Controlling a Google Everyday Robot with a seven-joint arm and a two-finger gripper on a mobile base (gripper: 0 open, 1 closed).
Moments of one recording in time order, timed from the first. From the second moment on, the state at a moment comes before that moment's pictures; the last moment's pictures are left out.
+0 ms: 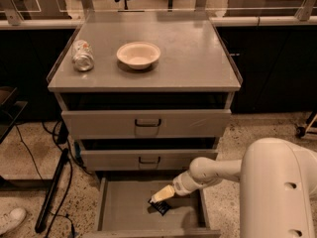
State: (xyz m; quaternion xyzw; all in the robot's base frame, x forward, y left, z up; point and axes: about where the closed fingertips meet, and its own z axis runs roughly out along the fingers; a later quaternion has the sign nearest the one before) arm 0.546 -0.058 0.298 -0.23 0.93 0.26 0.11
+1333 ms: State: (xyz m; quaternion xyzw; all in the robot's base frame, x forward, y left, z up) arm 0.532 -0.037 0.222 -0.23 0.93 0.28 0.07
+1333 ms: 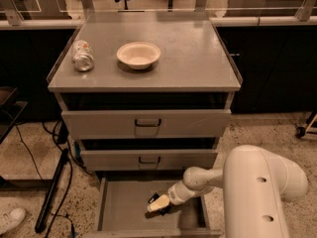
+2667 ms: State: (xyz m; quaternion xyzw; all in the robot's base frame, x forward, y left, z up) arm 0.547 -0.025 0.163 -0.19 0.93 0.31 0.08
